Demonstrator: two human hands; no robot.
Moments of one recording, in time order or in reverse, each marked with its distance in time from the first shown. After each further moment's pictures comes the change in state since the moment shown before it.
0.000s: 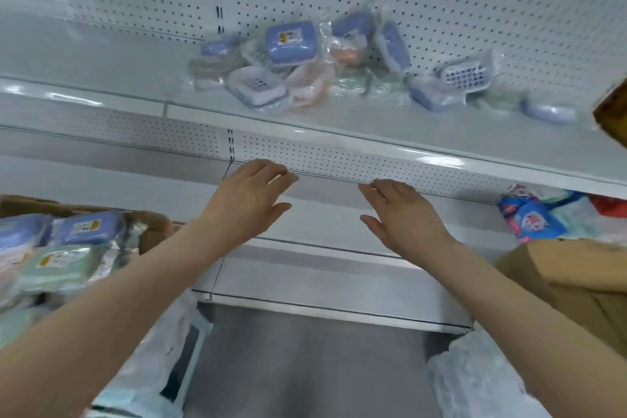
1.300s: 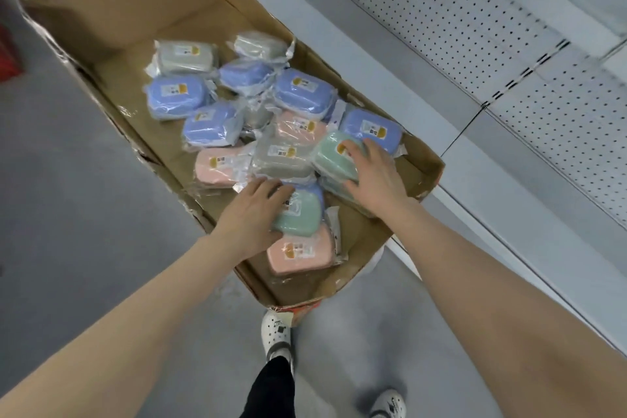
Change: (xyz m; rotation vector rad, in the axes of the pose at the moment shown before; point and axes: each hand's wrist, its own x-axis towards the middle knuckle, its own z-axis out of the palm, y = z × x) left_hand -0.442 -0.228 -0.019 -0.157 -0.576 -0.903; right_hand 0.231 -0.512 0.195 0.390 -0.527 -0.349
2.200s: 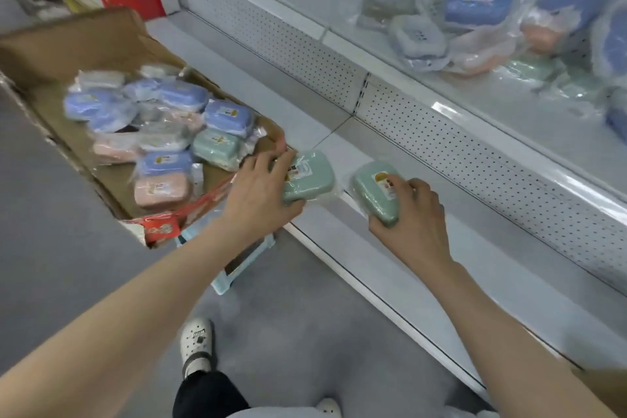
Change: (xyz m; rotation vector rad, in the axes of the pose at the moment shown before) left_hand -0.059 0.405 -0.011 -0.015 0.482 -0.018; right_hand -0.409 0.250 -0.099 0.069 0.452 0.257
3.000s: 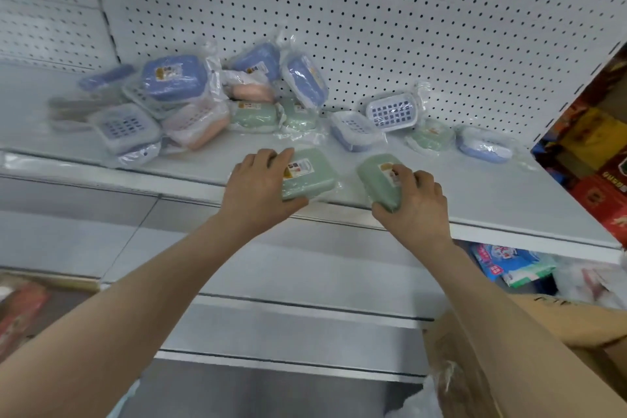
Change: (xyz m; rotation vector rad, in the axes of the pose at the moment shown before) left_hand 0.202 0.357 0.058 -0.177 0.099 0.615; right_hand -0.008 0.309 -0.177 -0.209 0.392 0.535
